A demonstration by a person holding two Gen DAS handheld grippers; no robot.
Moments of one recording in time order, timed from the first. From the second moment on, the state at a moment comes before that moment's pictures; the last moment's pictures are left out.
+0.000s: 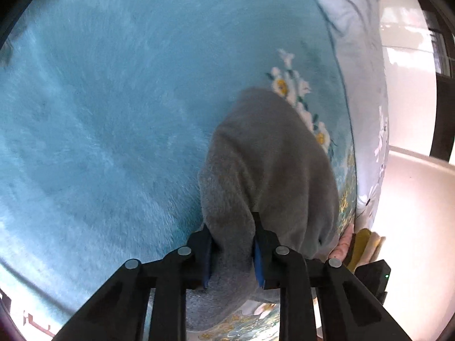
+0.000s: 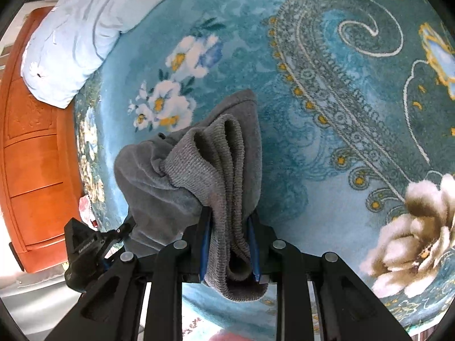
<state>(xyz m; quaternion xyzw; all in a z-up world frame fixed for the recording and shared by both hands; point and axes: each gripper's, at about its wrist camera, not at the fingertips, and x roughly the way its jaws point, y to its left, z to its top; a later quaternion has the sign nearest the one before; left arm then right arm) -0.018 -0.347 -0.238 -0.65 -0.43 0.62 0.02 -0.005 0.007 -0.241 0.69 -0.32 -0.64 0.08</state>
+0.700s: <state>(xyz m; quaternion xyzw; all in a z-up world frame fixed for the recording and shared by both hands) 0.054 -0.376 -0.035 -0.58 -0.35 0.72 0.12 0.098 -0.015 -0.069 0.57 -0.37 -0.72 0.13</state>
